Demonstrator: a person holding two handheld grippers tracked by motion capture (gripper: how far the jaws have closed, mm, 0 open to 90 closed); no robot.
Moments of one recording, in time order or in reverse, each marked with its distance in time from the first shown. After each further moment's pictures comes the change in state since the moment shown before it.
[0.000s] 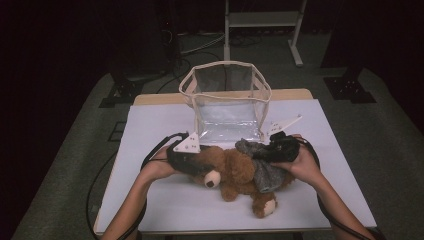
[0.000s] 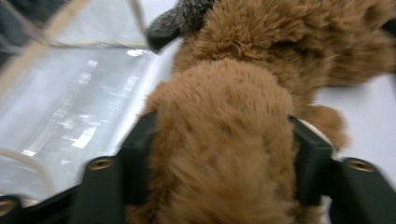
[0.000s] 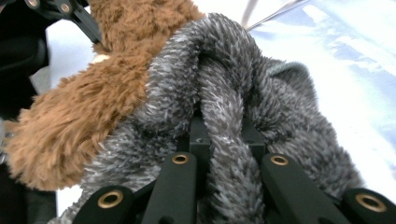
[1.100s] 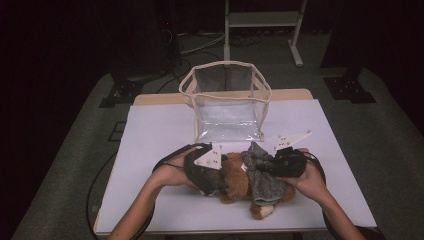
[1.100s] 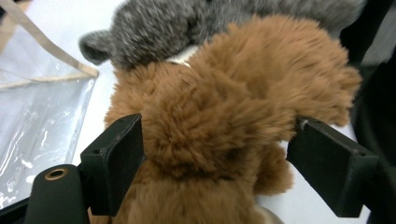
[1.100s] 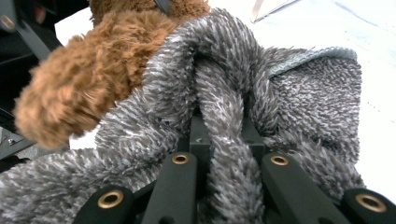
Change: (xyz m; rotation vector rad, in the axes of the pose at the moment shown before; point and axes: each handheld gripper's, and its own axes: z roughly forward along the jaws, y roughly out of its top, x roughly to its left) left arm -0.035 0.052 0.035 0.138 -0.094 0.205; right arm 0.020 -0.029 -0.011 -0.051 -0.033 0.011
